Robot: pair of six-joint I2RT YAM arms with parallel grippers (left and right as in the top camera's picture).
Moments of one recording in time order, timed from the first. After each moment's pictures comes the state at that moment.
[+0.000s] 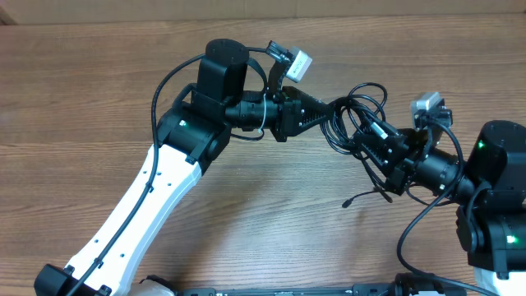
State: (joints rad) left arm -0.49 1.49 1.40 -0.33 0.96 -0.40; right arm 0.01 0.87 1.08 -0.67 -0.86 0.07
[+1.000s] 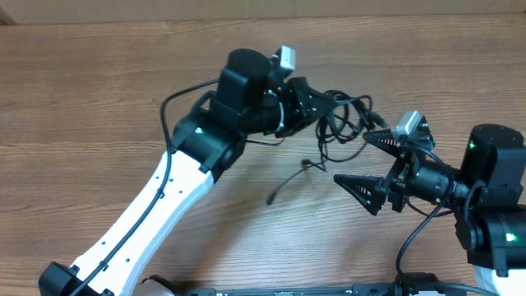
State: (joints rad) left arm -0.59 1.49 1.40 -0.33 0.58 -1.15; right arm 0.01 0.88 1.08 -0.84 -0.96 -0.29
